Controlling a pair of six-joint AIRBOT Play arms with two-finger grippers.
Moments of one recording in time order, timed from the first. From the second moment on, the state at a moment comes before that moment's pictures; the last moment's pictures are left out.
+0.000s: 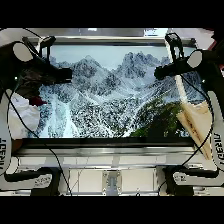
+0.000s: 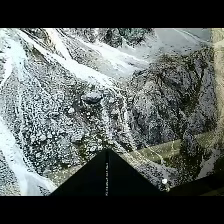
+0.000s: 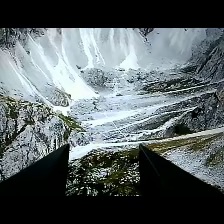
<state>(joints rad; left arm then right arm) -0.13 -1.40 1.64 1.28 -1.38 -1.55 0.08 -1.42 1.58 -1.43 1.12 1.26</state>
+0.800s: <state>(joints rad) 0.24 -1.42 1.55 1.93 -1.28 -1.78 0.08 -1.42 1.58 -1.55 1.03 1.04</state>
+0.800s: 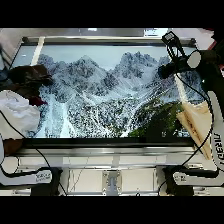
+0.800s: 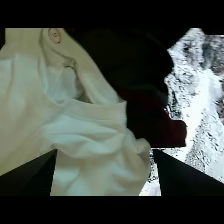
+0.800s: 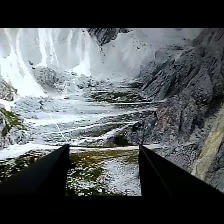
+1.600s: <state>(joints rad) 0.46 -1.66 1.50 1.87 -1.16 -1.77 0.08 -1.42 1.58 -1.25 1.04 1.00</state>
